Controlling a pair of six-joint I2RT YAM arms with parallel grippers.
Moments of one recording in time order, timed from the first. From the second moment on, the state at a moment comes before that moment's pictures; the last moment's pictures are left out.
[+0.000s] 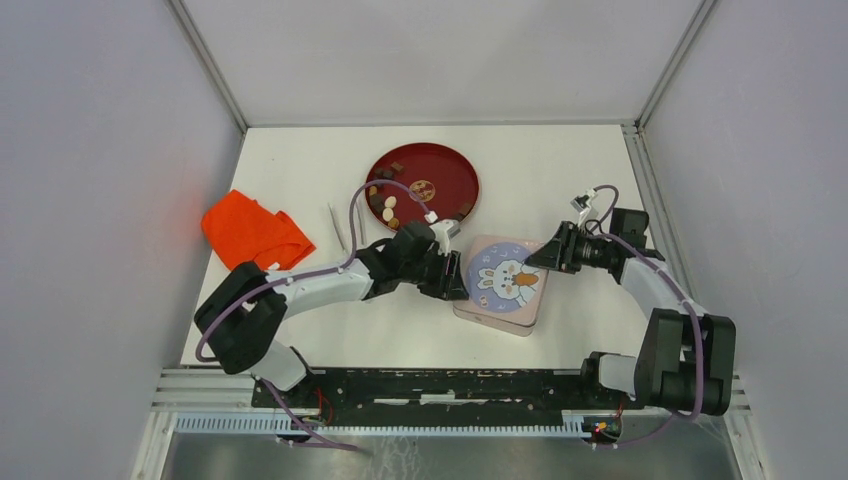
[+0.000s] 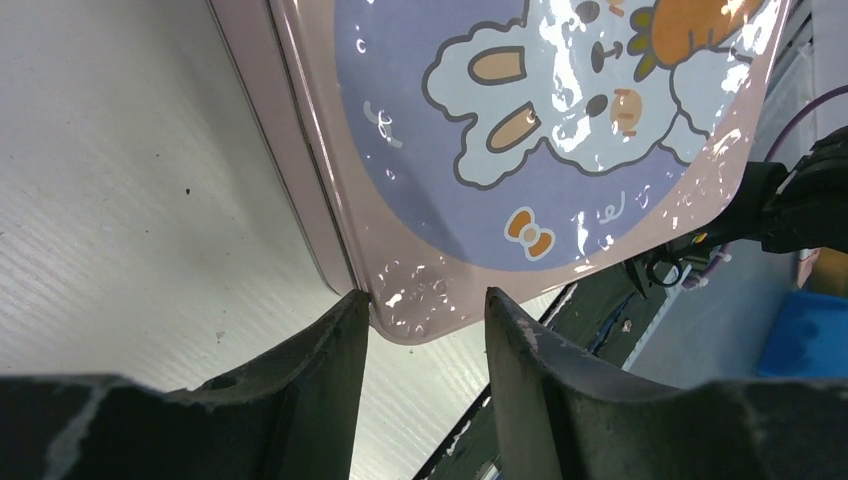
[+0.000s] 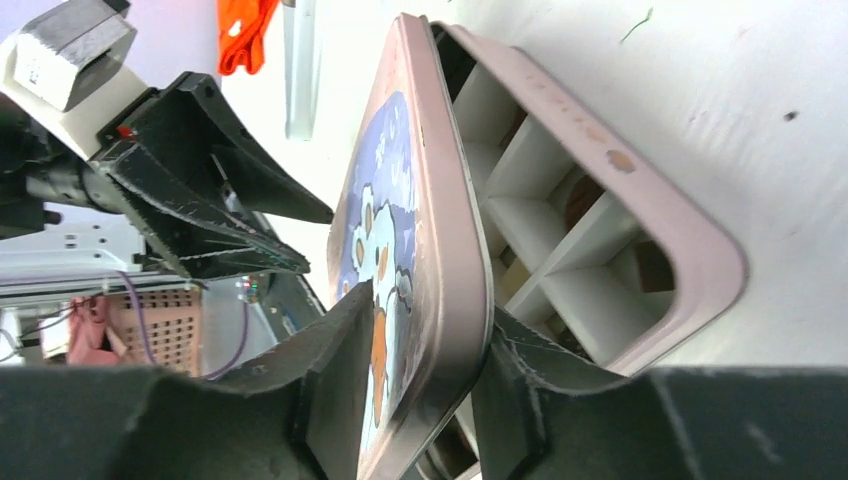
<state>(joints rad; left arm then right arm) -0.86 1.52 0.82 -0.03 0.33 -0.56 -0.16 1.25 0.58 -0.24 -1.05 0.21</state>
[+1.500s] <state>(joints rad) -0.88 1.65 1.05 -0.22 0.31 -0.48 -0.17 1.34 0.73 -0.61 -0.74 -0.56</state>
